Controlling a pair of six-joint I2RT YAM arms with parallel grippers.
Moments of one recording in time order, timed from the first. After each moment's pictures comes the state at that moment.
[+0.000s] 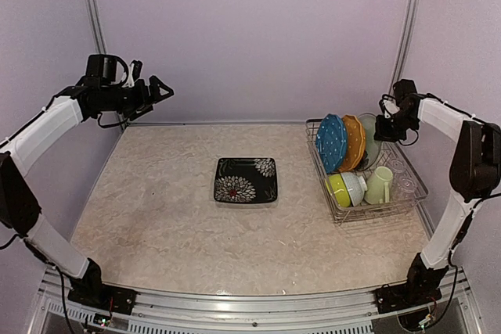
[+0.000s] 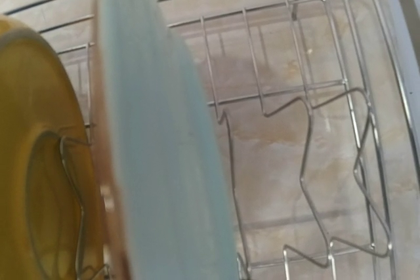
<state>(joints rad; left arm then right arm) -0.18 1.50 1.47 -0.46 0.40 -0.44 -0.04 1.79 1.53 -0.69 -0.12 0.09</state>
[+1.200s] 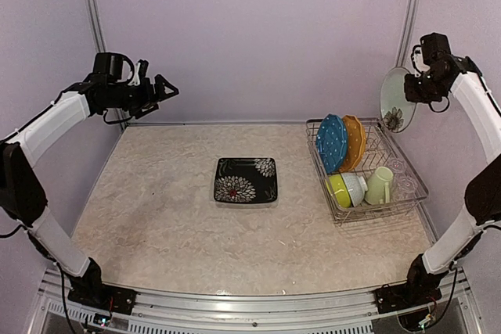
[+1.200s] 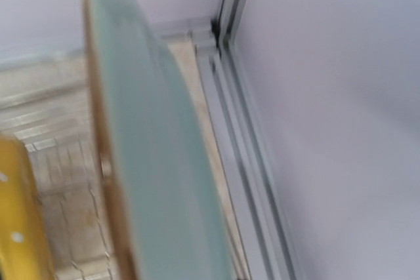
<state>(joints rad) -0.18 1.59 1.53 -0.46 0.44 -0.44 -0.01 1.57 1.82 -0.95 0.23 0.06</state>
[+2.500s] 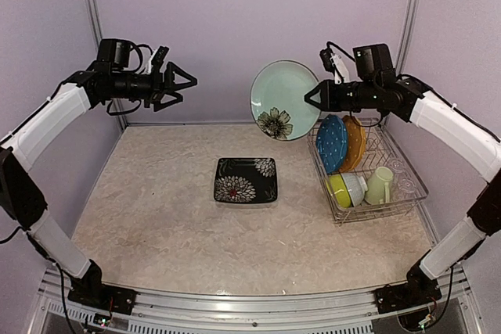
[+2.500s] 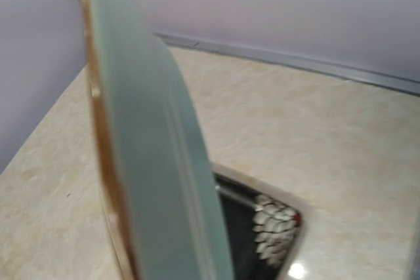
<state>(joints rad) -0.29 1.58 1.65 -0.54 0.72 -0.46 0.53 1.50 1.57 -0.48 -0.20 0.29</state>
